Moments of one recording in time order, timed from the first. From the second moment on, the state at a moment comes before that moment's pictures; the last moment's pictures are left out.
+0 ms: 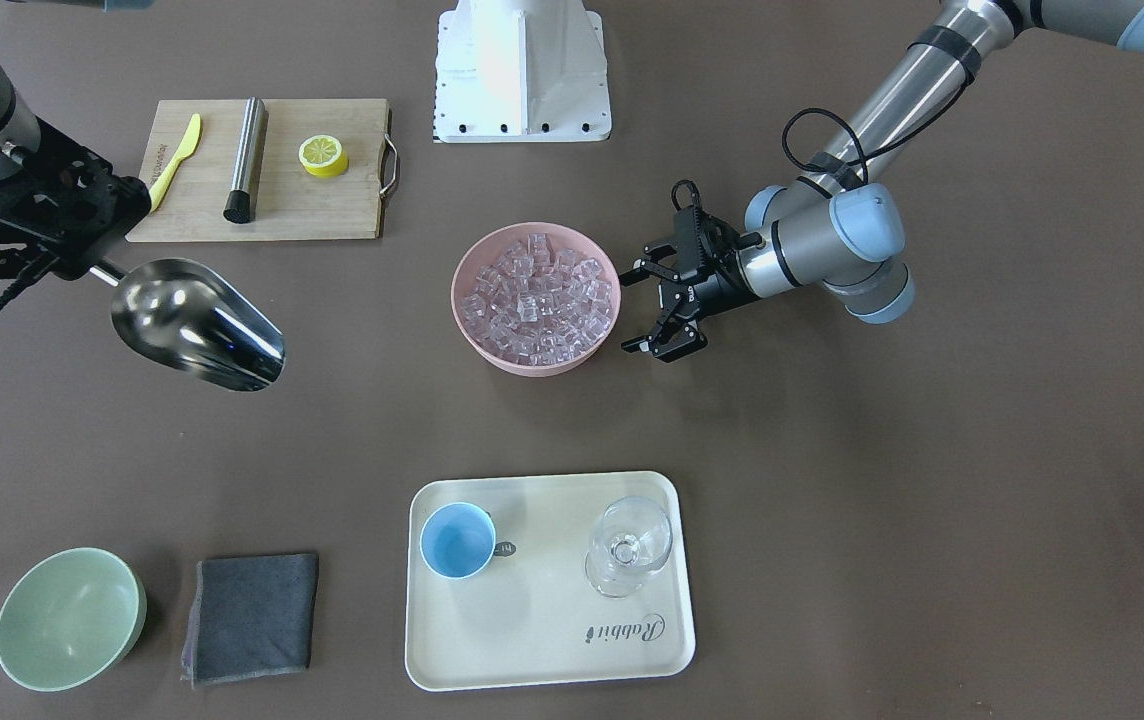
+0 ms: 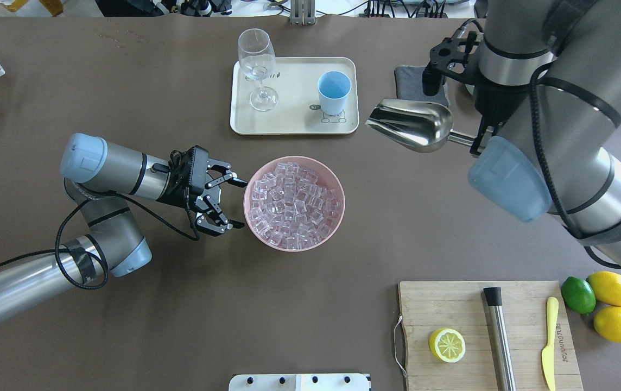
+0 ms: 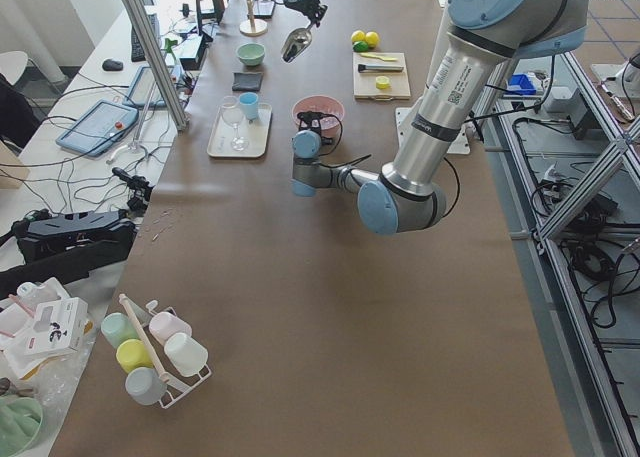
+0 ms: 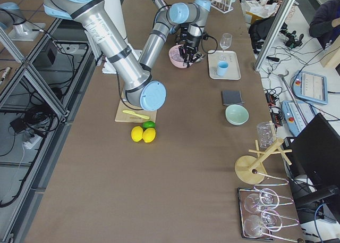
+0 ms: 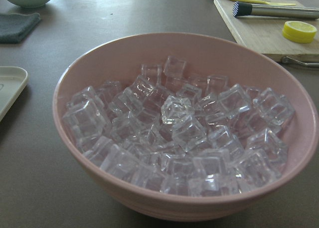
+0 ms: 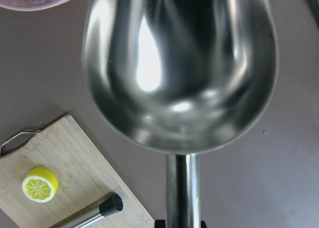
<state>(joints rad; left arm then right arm) -0.64 -2.12 -1.14 -3.13 -2.22 -0.07 0.87 -0.88 1.99 -2.45 2.08 -0.33</state>
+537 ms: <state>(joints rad) -0.64 -2.13 -1.14 -3.13 -2.22 -0.07 0.76 -0.66 1.91 -2.64 2.07 -0.23</state>
